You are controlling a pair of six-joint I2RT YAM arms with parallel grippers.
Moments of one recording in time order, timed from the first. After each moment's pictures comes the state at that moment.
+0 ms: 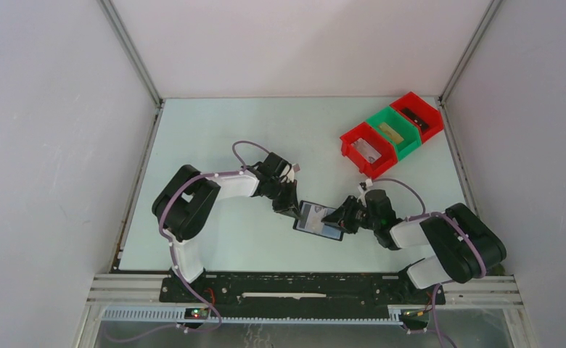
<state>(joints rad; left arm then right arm) -0.65 1.86 1.02 -0.26 0.53 -0.60 0.45 1.46 0.22 0.62 -0.44 1.07</state>
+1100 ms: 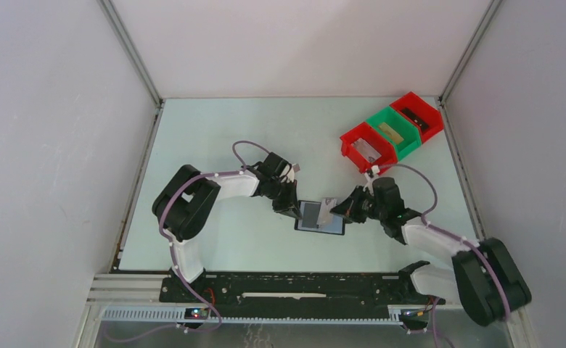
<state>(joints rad) -0.65 1.86 1.03 -0.26 0.53 -0.60 0.40 1.22 0.33 0.27 -0.42 0.93</state>
